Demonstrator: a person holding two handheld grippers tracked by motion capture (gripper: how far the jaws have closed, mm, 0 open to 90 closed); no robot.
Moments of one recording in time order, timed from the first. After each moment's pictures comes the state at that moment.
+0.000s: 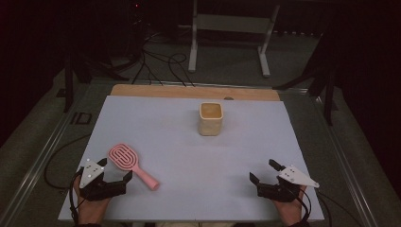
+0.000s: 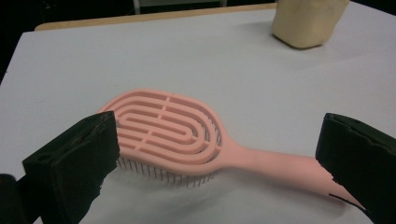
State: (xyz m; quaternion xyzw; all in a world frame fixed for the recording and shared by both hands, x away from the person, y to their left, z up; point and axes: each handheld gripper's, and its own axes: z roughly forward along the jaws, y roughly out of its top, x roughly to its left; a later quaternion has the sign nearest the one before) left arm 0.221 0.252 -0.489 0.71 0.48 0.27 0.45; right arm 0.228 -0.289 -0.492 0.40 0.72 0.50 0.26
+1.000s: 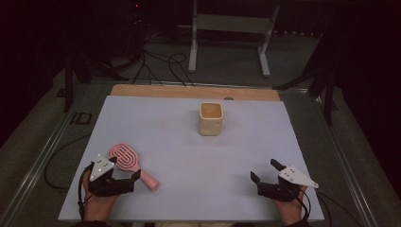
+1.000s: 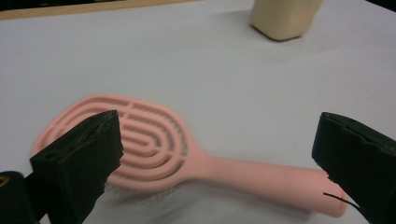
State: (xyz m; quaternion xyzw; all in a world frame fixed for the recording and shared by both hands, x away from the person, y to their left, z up) left arm 0.232 0.228 -0.479 0.74 0.47 0.23 0.43; right arm 0.229 -0.291 -0.496 0.41 0.72 0.49 0.28
